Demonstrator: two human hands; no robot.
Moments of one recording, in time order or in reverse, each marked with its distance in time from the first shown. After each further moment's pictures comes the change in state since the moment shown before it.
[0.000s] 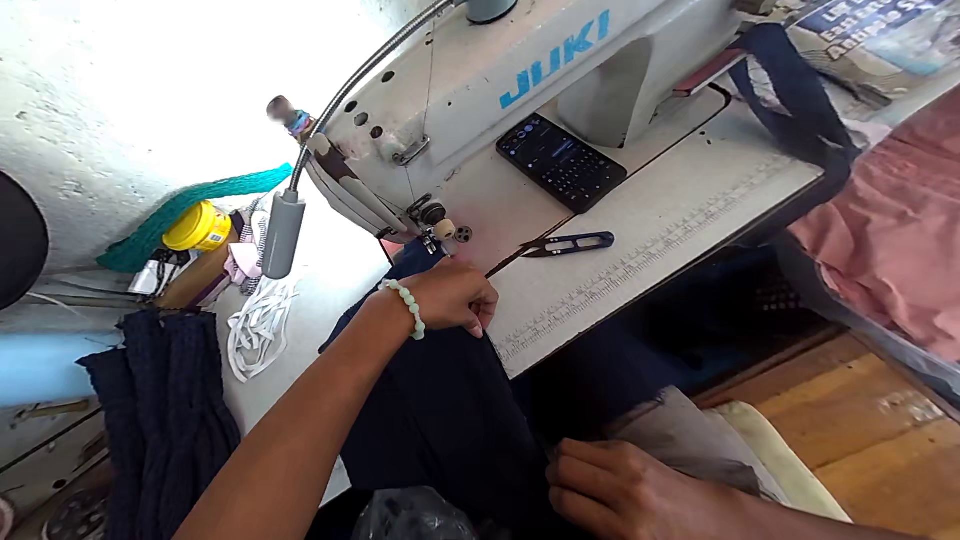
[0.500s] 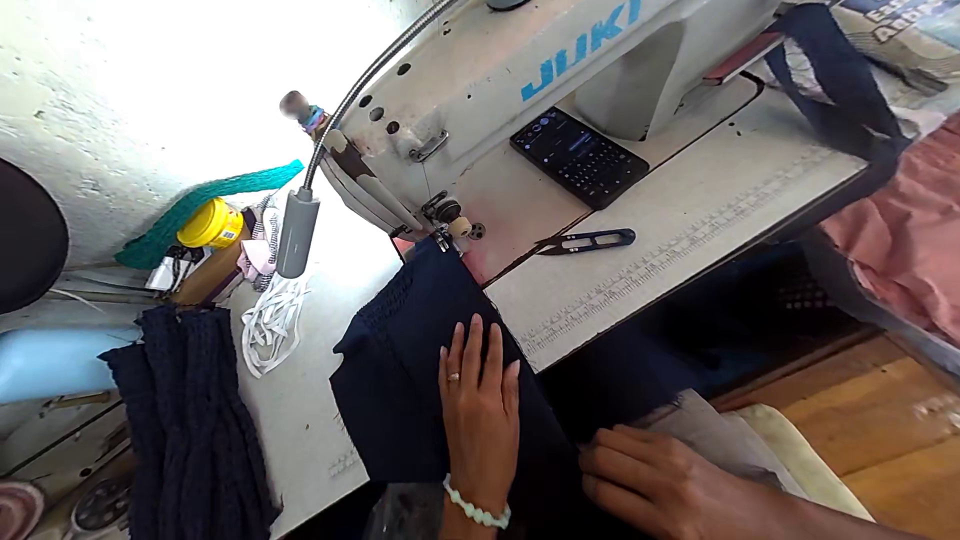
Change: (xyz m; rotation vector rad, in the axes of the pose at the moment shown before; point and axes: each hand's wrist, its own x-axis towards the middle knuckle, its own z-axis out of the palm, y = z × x) left_hand 0.004 0.078 0.179 0.082 1.209 -0.570; right_hand -0.012 0.007 -0.009 -0.109 -0.004 0.032
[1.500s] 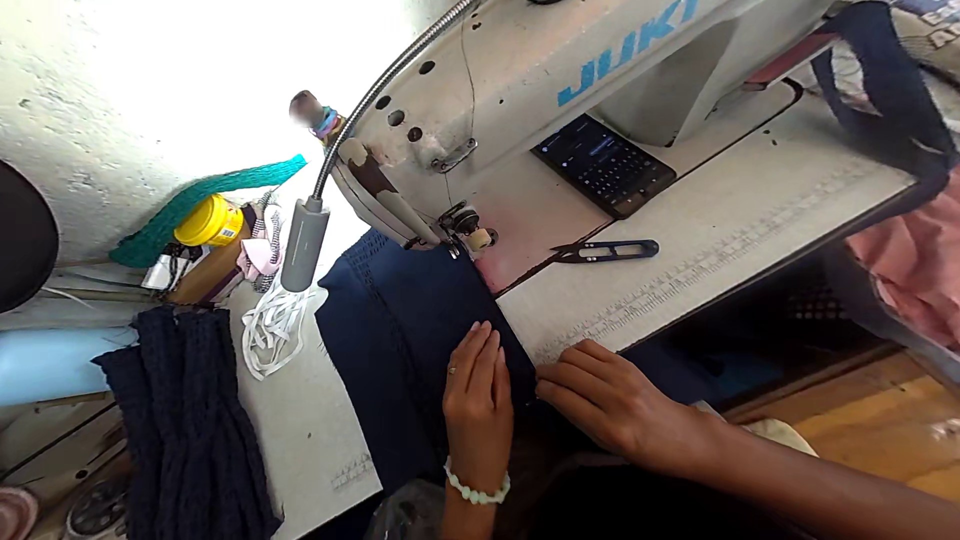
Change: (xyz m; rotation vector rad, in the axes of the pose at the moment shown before) left_hand 0.021 -0.014 0.008 -0.257 0.241 -0.030; right_hand 0.064 0.058 0.015 -0.205 0.197 0.022
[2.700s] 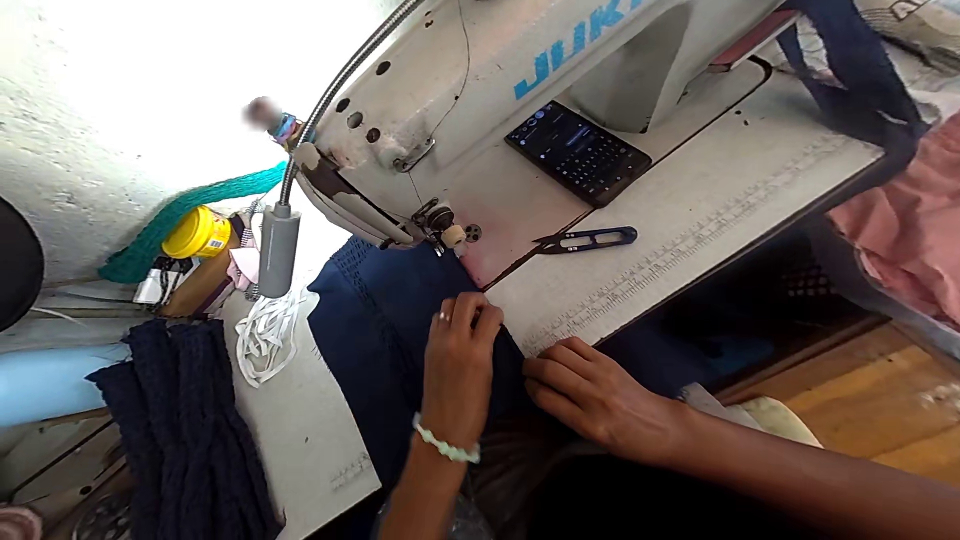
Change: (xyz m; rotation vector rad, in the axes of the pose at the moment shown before) left_hand 0.054 -0.002 -0.013 0.160 -0.368 0.236; right_hand -0.009 -0.007 0.005 -0.068 -0.021 -0.001
